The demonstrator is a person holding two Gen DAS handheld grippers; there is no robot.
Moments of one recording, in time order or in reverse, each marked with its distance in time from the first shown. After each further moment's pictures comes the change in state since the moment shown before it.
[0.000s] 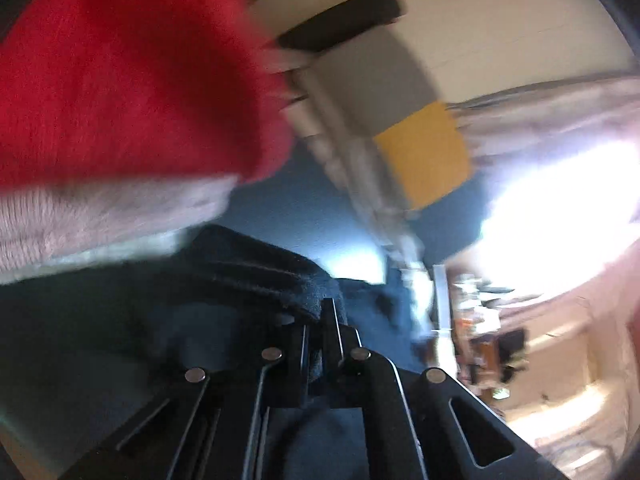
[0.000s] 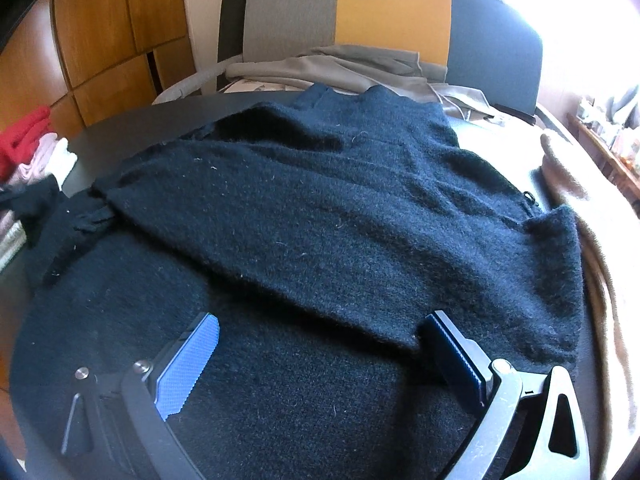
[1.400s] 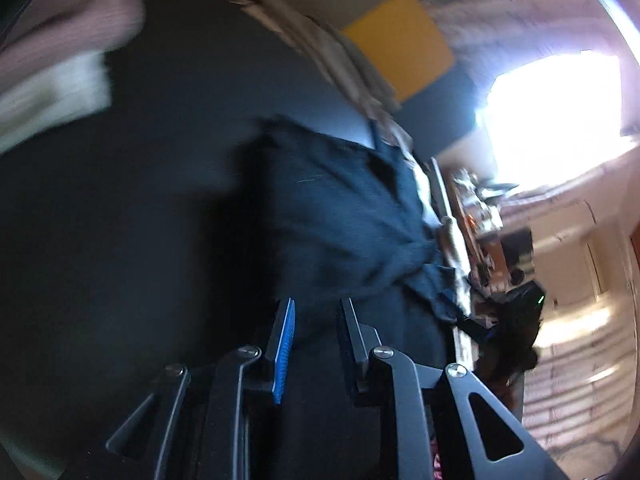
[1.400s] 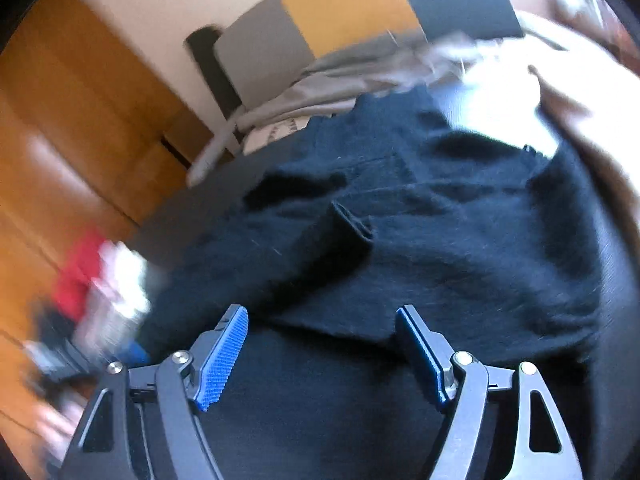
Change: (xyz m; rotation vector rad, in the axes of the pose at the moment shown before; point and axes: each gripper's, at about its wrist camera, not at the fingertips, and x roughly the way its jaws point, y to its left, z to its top) left arm 0.052 0.016 -0.069 0.143 0.303 0.052; right arm -0.028 -0.060 0.026 0.460 0.008 0.410
